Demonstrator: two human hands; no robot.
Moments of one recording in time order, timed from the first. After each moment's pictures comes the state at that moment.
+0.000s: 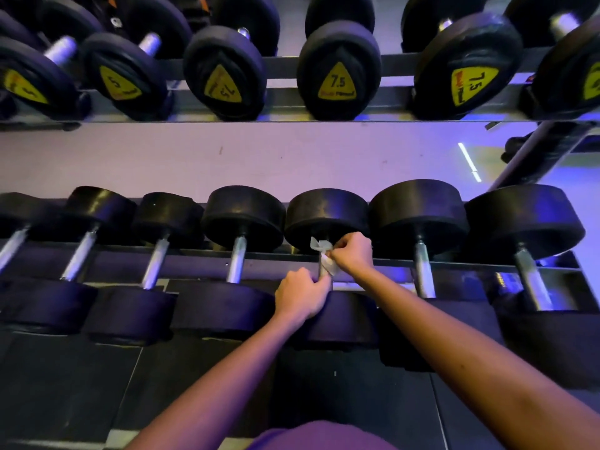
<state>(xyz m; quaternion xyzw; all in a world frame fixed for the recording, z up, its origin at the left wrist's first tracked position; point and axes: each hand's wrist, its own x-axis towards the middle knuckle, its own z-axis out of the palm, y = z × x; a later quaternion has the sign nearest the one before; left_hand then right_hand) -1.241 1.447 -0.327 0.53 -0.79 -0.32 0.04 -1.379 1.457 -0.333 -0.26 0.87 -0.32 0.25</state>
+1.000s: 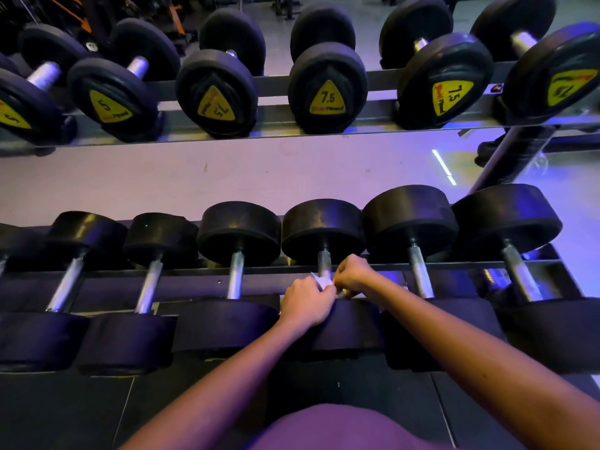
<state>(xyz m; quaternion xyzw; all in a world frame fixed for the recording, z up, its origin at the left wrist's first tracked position) -1.241 1.436 -0.329 0.47 -0.82 -0.32 0.01 -1.375 1.468 -0.333 -0.27 0.87 -0.21 0.36</state>
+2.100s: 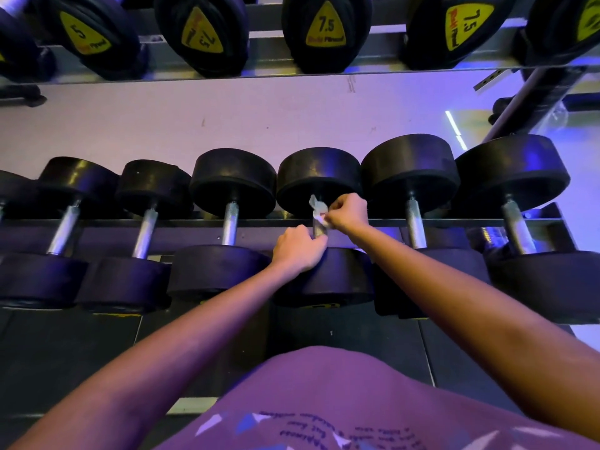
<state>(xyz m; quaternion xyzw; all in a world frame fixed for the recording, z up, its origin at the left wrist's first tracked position) -1.243 1.440 -0.326 0.49 -0.81 -0.32 0.00 -1.379 1.461 -0.339 -0.26 0.87 -0.35 0.25</state>
